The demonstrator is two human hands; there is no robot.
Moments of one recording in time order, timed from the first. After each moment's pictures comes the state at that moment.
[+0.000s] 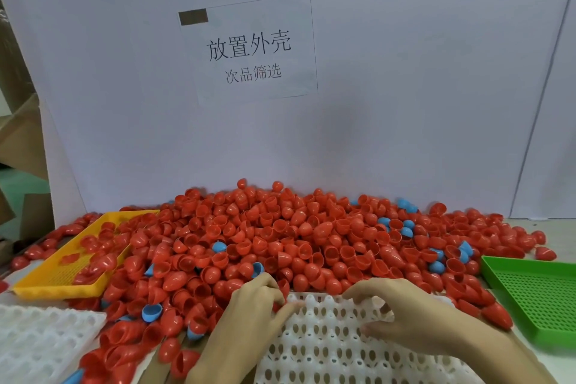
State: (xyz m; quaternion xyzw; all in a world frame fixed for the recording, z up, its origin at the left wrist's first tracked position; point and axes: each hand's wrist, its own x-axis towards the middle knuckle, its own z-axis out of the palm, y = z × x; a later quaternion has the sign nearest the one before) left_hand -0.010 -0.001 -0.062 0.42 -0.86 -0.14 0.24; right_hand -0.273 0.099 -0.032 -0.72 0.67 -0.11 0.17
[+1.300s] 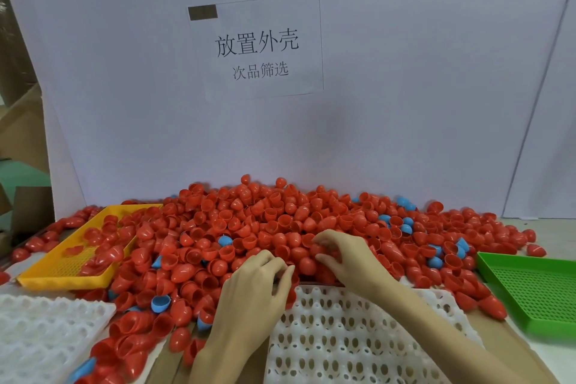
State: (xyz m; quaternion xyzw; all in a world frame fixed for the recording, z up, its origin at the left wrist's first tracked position) left_hand -0.001 0.005 -0.047 0.41 -0.84 -0.06 0.36; right_hand -0.230 0.009 -0.053 -0.69 0.66 -0.31 0.05
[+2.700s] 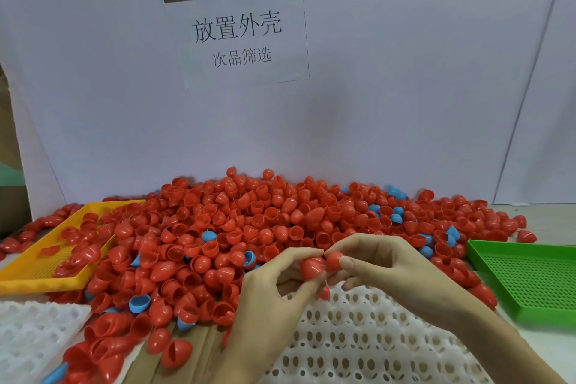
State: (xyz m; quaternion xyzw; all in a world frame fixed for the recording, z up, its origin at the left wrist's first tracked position) left_hand -0.037 0.045 -0.037 0.27 -0.74 -0.42 0.45; right_hand -0.257 0.099 -0.011 -0.62 0.47 -0.46 0.44
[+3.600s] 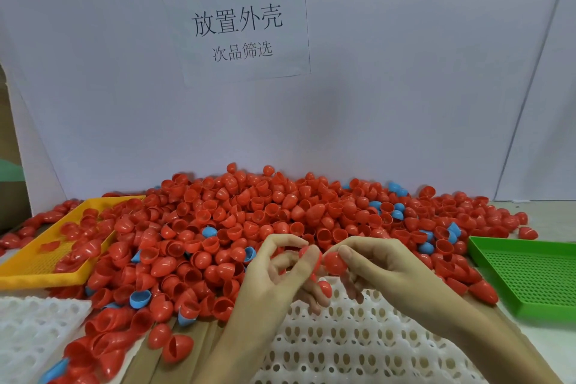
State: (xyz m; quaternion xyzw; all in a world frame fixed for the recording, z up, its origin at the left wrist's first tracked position) left_hand -0.035 0.047 -0.023 0.25 -0.59 -0.64 0.42; right_hand -0.234 0.111 -0.005 -0.62 0.52 -0.46 0.37
